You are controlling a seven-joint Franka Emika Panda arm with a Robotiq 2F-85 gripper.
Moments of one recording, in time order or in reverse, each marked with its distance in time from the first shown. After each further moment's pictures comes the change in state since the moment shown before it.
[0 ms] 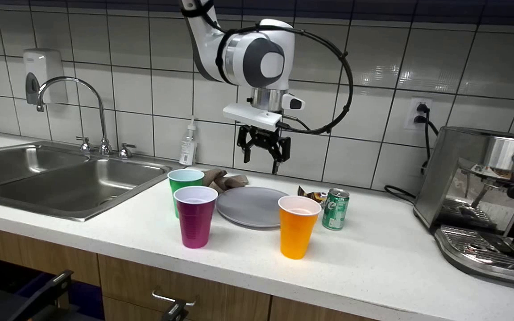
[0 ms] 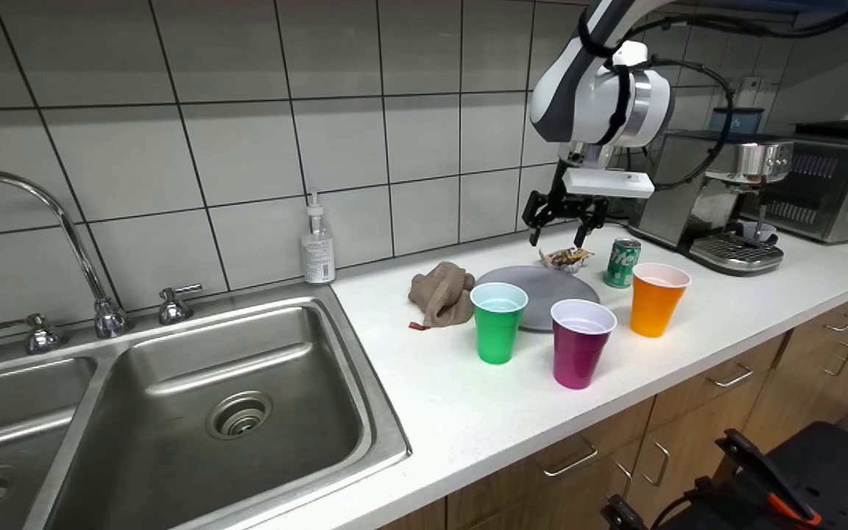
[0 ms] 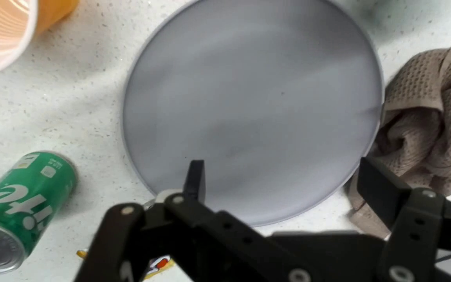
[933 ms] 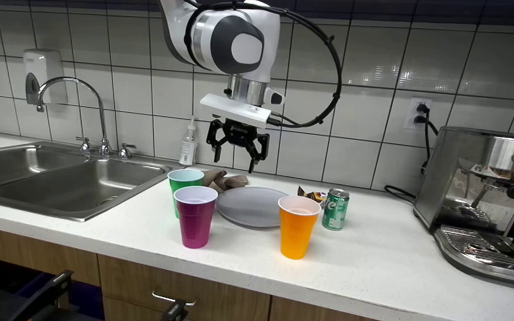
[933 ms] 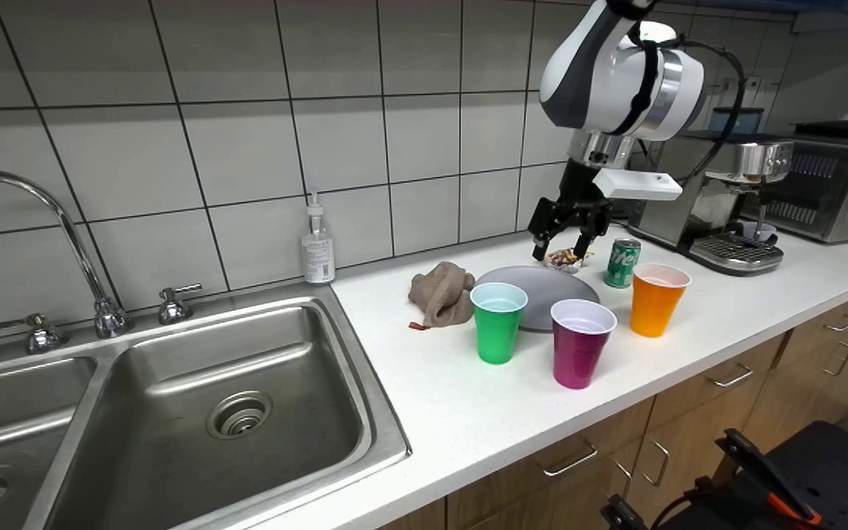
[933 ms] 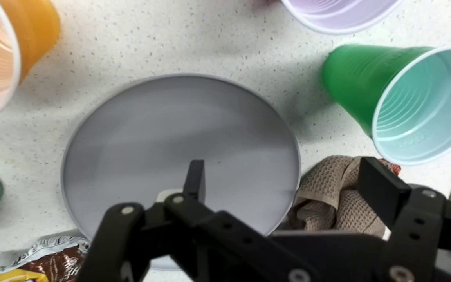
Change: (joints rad) arm 0.009 -0.191 0.036 -0.220 0.106 -0.039 -0.342
